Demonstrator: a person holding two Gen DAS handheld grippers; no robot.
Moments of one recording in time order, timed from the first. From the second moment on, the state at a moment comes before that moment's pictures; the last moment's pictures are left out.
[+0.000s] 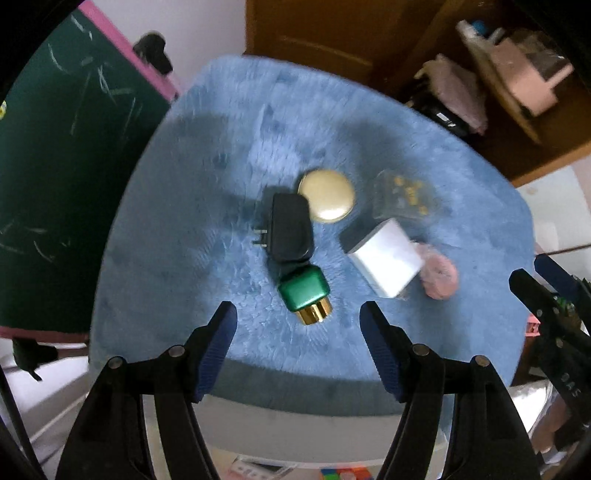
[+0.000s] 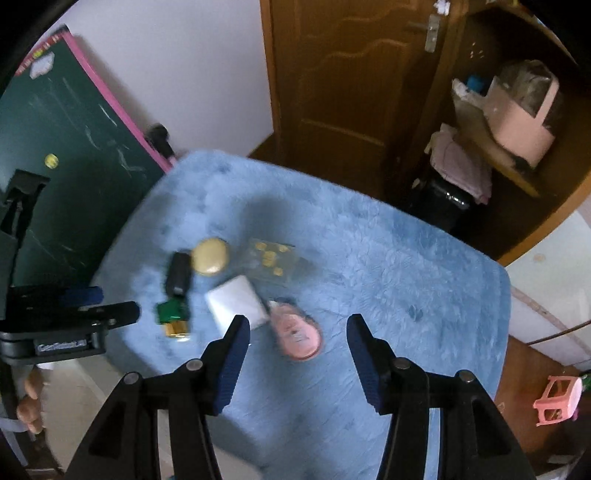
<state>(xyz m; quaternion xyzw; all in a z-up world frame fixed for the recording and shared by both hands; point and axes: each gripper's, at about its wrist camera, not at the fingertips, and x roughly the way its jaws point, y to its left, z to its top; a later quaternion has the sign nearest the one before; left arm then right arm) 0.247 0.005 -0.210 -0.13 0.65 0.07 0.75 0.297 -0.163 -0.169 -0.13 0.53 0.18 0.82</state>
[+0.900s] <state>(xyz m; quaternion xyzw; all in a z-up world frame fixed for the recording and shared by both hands) 0.249 0.015 -0.285 -0.23 0.68 0.13 0.69 0.317 -0.153 -0.285 -0.18 0.59 0.23 0.75</state>
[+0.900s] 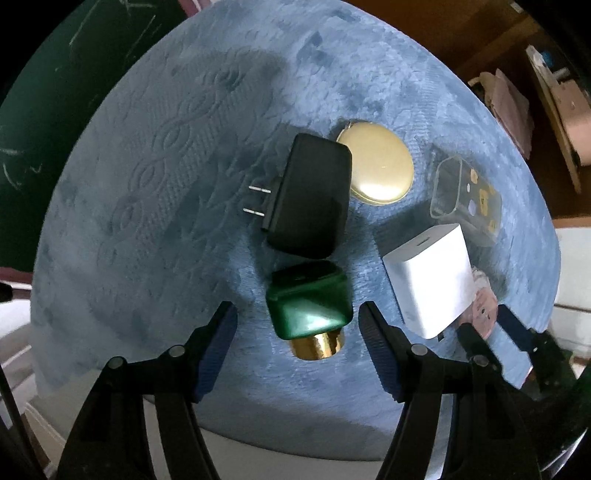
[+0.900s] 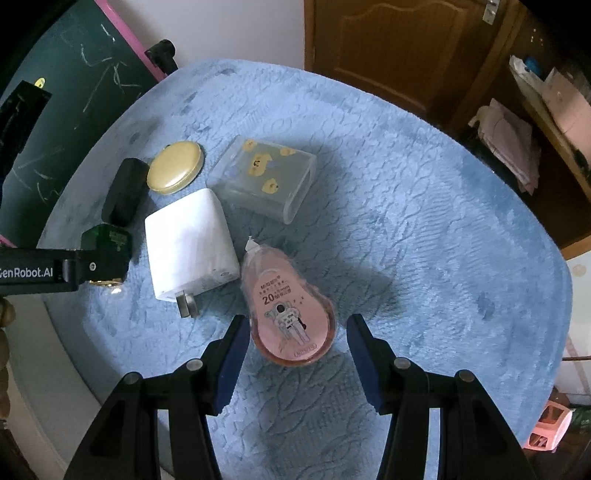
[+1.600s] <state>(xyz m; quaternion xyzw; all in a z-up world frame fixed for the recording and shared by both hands) 0.244 0.026 -0.287 -0.31 0.65 0.17 0.68 0.321 -0.147 -0.298 -0.19 0.59 0.23 0.75</state>
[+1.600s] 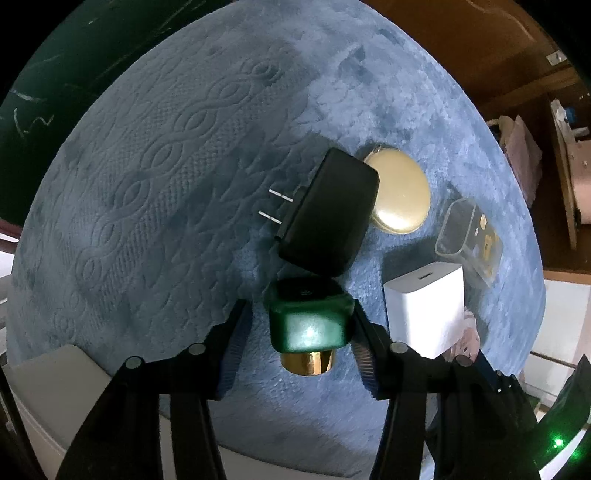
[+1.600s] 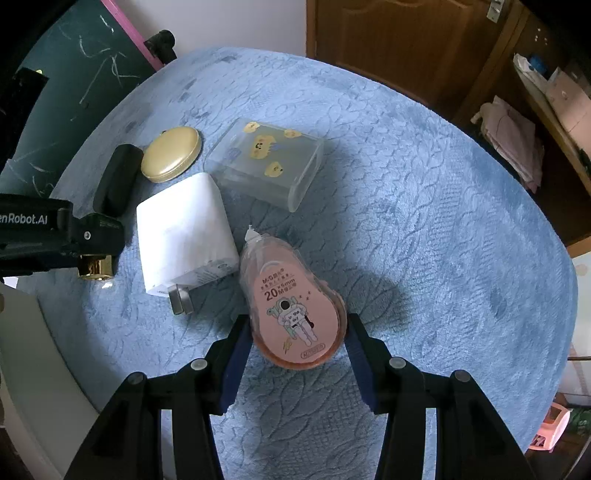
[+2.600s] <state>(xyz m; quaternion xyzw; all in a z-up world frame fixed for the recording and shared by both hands) 0.196 0.002 -0.160 -0.16 0.63 0.00 0.76 0.250 -0.172 -0.219 -0.10 0.55 0.19 0.80</state>
